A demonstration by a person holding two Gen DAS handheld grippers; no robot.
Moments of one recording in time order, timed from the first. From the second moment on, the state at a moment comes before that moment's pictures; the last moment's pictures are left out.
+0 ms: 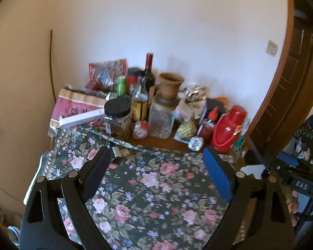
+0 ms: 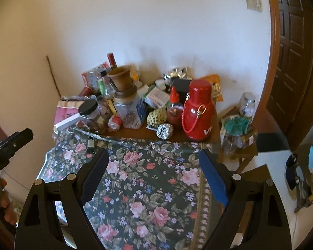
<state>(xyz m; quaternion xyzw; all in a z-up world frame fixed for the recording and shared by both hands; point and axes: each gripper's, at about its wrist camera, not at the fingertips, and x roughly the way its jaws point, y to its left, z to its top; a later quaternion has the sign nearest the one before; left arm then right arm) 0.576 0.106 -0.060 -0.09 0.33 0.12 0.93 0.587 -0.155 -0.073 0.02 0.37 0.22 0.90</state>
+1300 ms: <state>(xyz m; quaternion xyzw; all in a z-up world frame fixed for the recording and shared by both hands) 0.744 0.277 -0.310 -0.19 0.53 0.16 0.81 0.791 -0.056 -0.267 0.00 0.50 0.06 0.86</state>
